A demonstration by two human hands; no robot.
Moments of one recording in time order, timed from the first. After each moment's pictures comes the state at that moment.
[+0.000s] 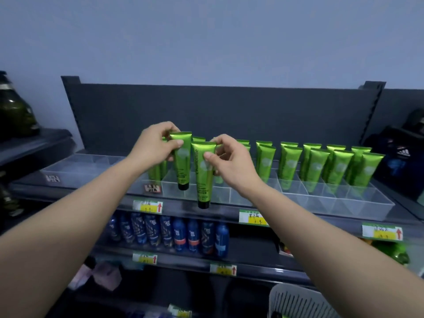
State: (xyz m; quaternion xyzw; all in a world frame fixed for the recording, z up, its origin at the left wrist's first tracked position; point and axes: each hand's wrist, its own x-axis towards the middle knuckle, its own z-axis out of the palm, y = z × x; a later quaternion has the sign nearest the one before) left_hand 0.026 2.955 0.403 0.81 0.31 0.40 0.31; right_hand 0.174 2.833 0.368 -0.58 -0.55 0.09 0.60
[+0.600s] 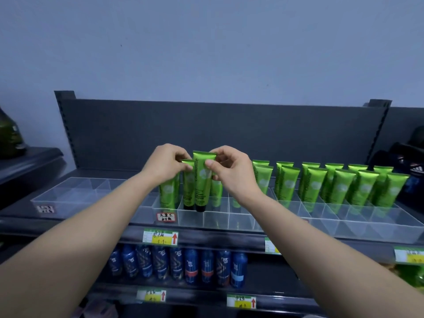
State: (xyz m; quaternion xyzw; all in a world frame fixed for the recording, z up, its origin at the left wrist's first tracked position) left_hand 0.026 3.037 0.403 0.88 0.30 0.32 0.20; right_hand 0.152 2.914 0.379 -0.60 -0.50 0.05 0.62
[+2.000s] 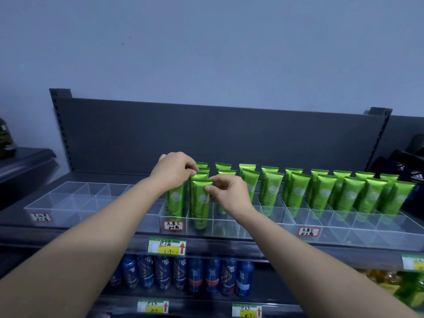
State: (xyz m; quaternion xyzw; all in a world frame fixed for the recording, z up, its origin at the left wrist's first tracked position) left_hand 0.035 3.080 0.387 0.91 0.29 0.27 0.08; right_hand 0.148 2.958 0.333 -0.69 -0.43 0.10 0.57
